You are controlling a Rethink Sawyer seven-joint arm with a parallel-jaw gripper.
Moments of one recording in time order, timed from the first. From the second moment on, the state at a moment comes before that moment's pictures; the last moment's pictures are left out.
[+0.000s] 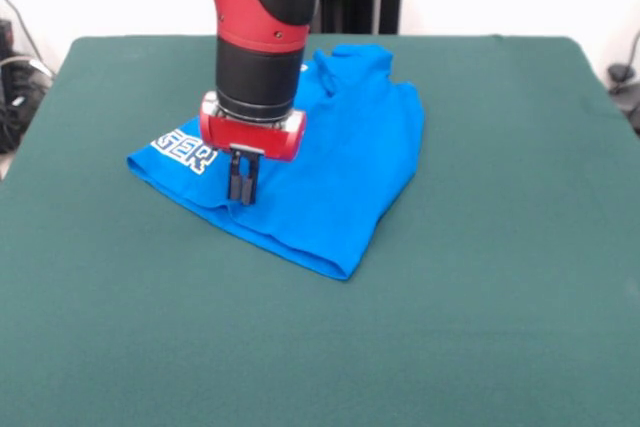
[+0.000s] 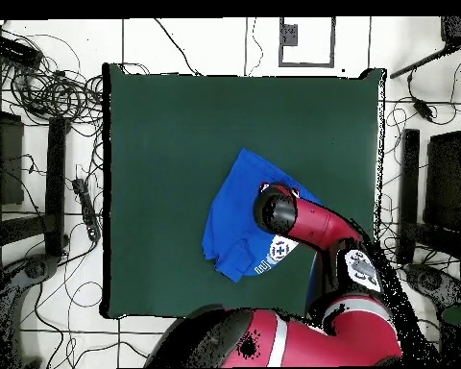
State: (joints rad) arm -0.26 -0.36 -0.12 1.59 0.03 0.16 1.57
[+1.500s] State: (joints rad) arm -0.17 -0.63 -0.17 1.65 0.03 0.38 1.57
